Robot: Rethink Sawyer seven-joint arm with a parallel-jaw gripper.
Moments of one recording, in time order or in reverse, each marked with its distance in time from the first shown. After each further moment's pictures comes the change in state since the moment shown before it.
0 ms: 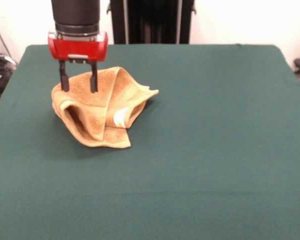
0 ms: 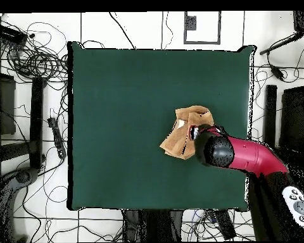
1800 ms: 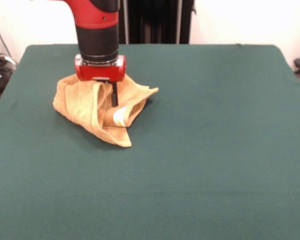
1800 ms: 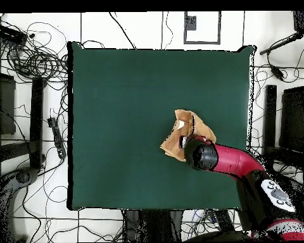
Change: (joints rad) arm 0.037 0.178 -0.061 0.003 0.030 -0.082 0.000
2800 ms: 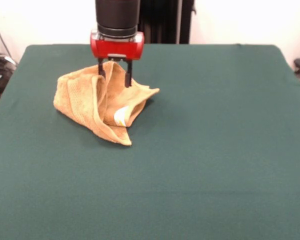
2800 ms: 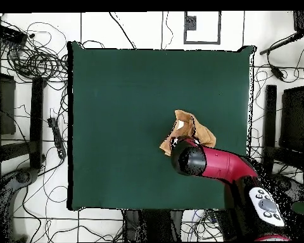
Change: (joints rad) arm 0.134 -0.139 -0.089 0.093 0.093 0.000 0.000
